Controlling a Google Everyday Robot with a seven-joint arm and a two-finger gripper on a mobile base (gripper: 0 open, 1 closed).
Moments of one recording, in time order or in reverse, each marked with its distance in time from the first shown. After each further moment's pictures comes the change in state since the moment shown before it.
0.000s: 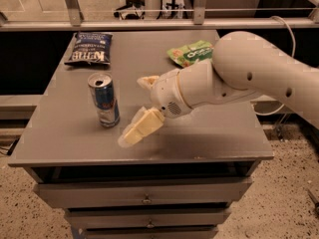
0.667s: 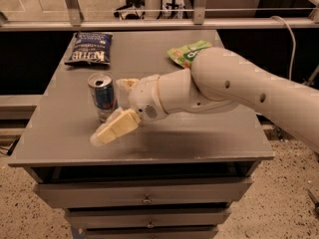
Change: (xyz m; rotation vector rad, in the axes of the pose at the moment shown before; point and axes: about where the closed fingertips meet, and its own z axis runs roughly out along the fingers) arm -0.032 0.009 0.045 -0.042 -0.166 0.055
